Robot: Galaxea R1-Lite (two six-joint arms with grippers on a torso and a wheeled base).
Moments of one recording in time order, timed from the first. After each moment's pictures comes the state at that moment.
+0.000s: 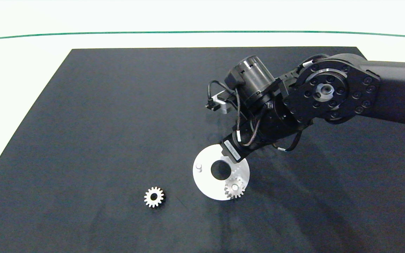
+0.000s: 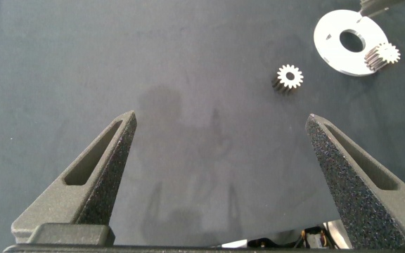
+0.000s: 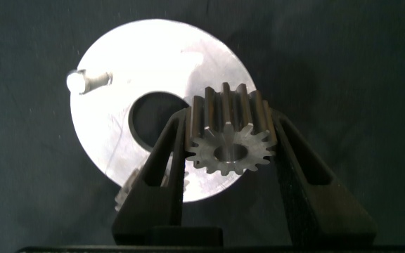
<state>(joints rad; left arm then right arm) -0.18 0.23 -0.53 0.40 -0.02 0.01 0.73 2.08 -1.97 0.77 -0.21 -0.08</state>
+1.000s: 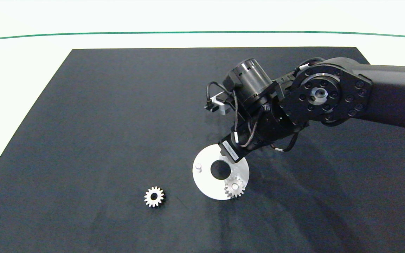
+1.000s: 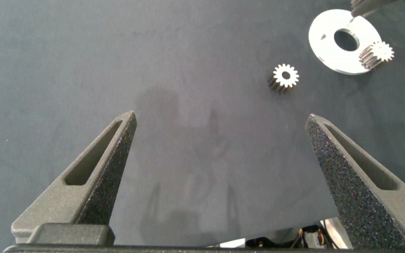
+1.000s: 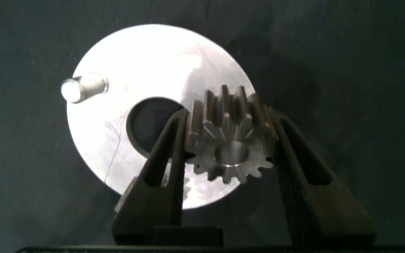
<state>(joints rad) -0.20 0.23 -0.53 0.40 -0.02 0.00 0.73 2.09 -1.96 0.75 -0.21 -0.08</state>
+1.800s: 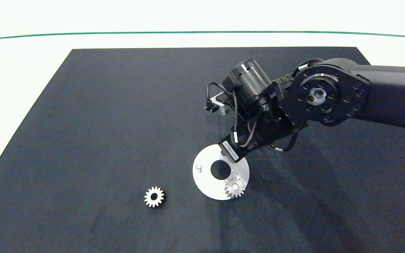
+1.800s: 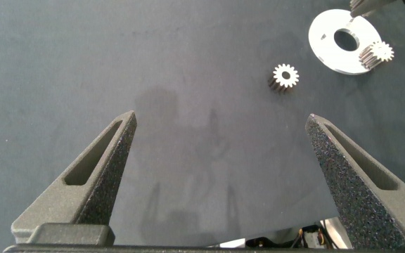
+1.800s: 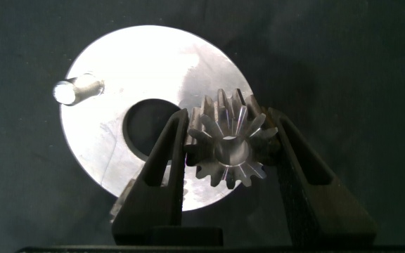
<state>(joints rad) -0.20 0.23 -0.53 0.40 -0.02 0.00 0.73 2.09 -1.96 0.76 -0.23 -0.09</state>
